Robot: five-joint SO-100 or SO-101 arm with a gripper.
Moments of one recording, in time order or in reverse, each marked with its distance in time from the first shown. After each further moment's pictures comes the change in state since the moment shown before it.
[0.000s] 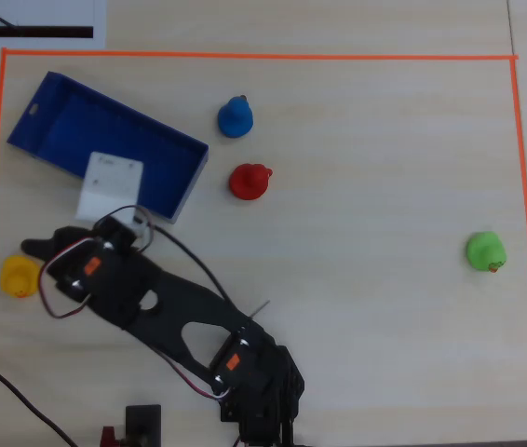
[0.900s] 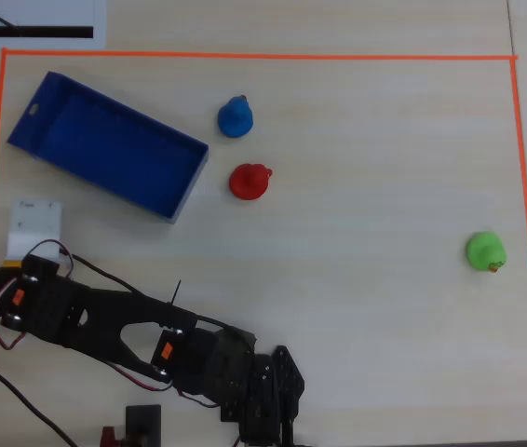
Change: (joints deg) arm -11.3 -22.0 5.1 -32.2 5.2
